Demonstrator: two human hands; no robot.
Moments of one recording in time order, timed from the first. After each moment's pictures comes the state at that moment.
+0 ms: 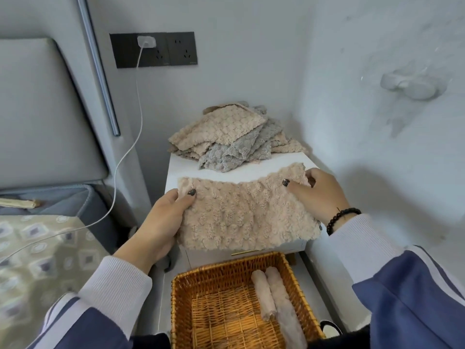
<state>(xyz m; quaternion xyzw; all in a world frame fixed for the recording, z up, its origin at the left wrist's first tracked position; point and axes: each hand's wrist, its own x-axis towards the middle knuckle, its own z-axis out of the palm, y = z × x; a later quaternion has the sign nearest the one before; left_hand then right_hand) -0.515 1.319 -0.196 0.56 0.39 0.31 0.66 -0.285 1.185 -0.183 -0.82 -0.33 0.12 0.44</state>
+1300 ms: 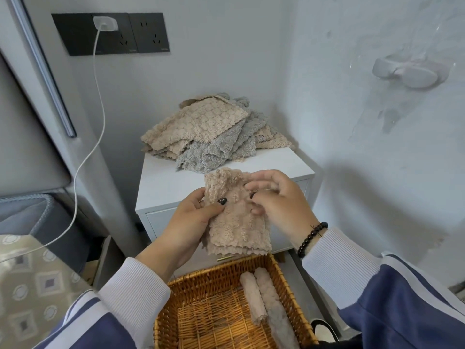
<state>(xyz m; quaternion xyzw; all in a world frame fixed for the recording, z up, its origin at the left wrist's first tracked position) -0.440 1.317 -0.219 0.57 0.28 0.25 0.73 -0.310 1.209 -0.192 -0.68 -0.34 0.27 0.59</state>
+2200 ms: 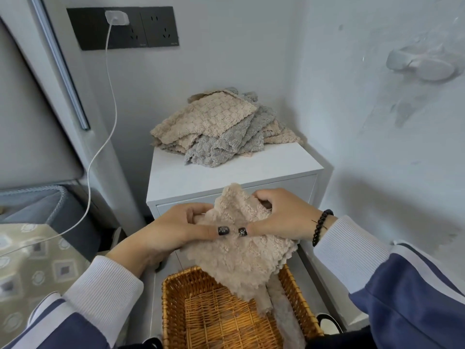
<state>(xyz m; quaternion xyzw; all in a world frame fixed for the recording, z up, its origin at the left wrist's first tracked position) -0.491 1.334 -0.207 0.70 0.26 0.05 0.67 -0.305 1.209 -0.197 -0.75 -0.54 0.26 0.28</state>
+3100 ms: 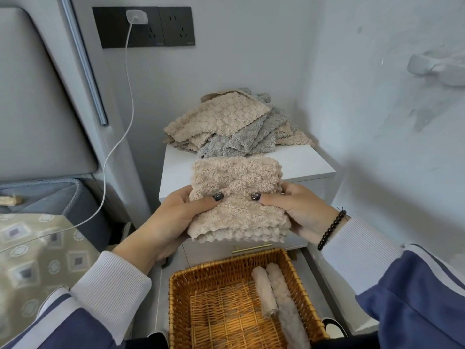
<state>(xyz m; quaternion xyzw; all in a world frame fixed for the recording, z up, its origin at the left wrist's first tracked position) -0.500 1.324 -0.193 0.57 0.28 0.24 0.74 -0.319 1.215 -0.197 -0.58 -0.28 0.50 0.58</state>
